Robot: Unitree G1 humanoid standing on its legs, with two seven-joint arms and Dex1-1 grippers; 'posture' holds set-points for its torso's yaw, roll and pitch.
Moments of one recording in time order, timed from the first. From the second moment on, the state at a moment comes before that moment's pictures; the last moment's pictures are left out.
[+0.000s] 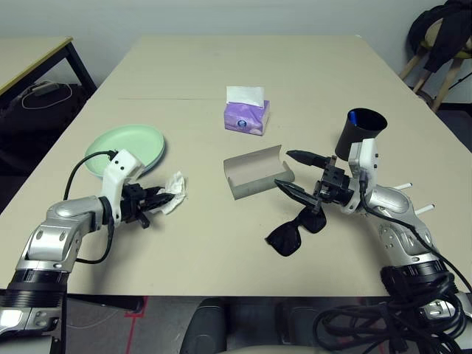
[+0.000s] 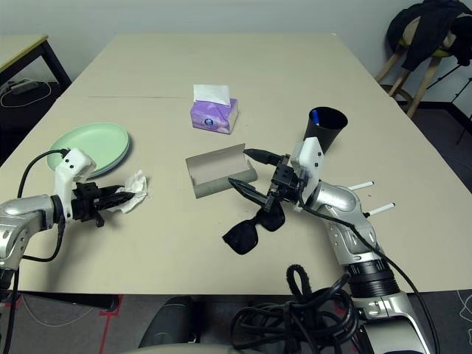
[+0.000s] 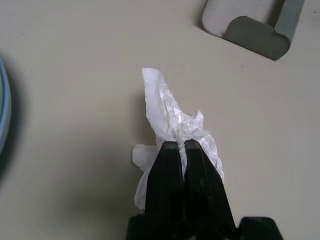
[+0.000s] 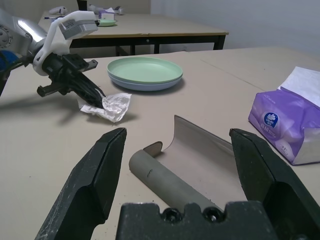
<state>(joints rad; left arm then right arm) -0.19 0.82 0.08 0.03 -0.37 0.58 -0.96 -0.30 -0.39 0.06 0.02 0.41 0.03 0.97</state>
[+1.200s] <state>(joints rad) -0.69 0.58 0.25 0.54 -0.21 0.38 -0.32 -0.29 -0.40 0.07 0.03 0.39 0.03 0.99</state>
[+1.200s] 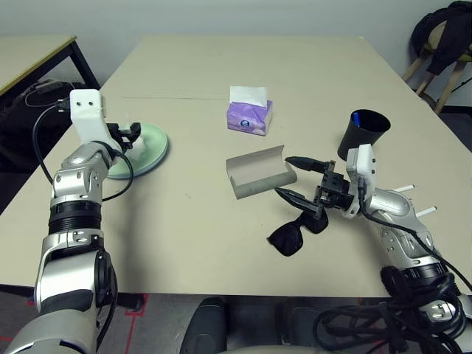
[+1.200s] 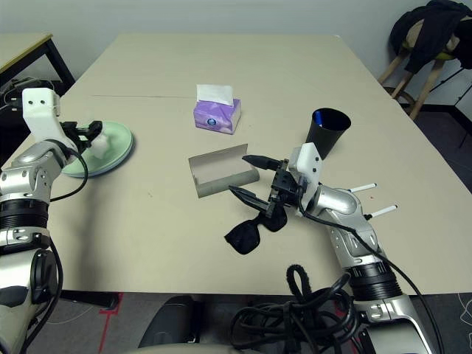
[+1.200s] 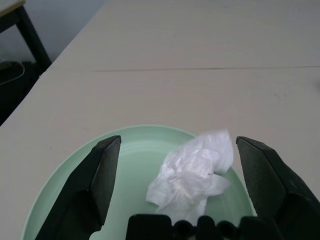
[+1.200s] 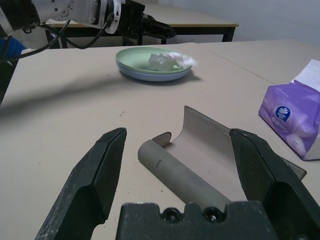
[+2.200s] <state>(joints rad) -0.28 0.62 0.09 0.13 -0.42 0.05 -1.22 -0.42 -0.66 0.22 -0.28 0.20 0.49 0.85</state>
